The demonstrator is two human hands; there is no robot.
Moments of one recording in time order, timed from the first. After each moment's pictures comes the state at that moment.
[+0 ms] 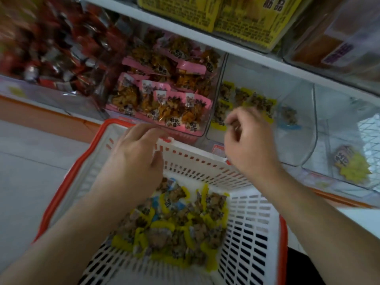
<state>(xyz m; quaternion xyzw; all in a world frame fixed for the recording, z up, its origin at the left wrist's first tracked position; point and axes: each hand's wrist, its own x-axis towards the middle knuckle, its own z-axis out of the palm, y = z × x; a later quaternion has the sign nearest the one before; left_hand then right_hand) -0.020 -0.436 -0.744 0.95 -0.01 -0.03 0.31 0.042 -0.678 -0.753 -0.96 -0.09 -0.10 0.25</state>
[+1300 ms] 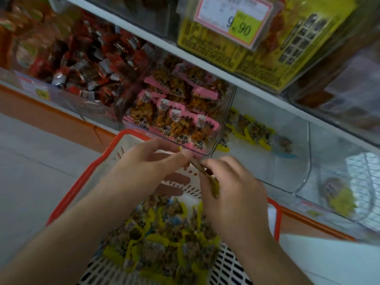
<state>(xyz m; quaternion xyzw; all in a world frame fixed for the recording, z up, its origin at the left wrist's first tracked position) -0.031 -0.422 -0.698 0.64 0.20 -0.19 0.72 -0.041 -0.611 -0.710 -0.97 -0.17 -0.07 0.18</state>
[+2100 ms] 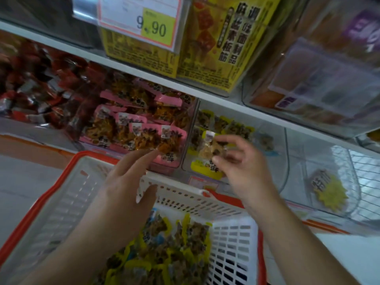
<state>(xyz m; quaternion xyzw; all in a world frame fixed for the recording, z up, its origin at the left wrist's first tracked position) -0.018 -0.461 -0.734 0.91 0.00 -0.08 0.41 0.047 -0.700 -0.733 -0.84 0.11 0.05 0.53</state>
